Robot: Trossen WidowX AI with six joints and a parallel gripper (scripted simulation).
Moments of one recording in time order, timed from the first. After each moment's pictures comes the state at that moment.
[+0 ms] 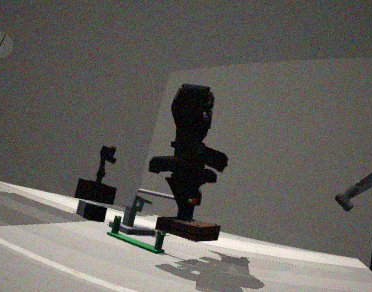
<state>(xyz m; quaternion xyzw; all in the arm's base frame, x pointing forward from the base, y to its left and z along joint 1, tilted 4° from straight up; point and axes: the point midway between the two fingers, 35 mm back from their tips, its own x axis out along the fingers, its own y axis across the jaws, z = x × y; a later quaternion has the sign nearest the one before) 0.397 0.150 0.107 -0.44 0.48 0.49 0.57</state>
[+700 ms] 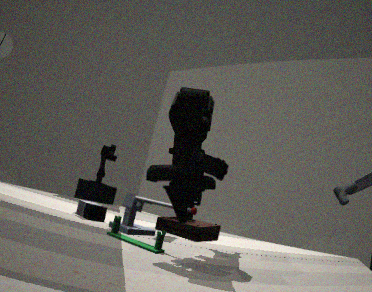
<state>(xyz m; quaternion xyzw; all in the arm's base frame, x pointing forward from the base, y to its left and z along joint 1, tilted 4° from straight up) 0.412 0.156 0.091 -0.45 0.48 0.50 0.56</state>
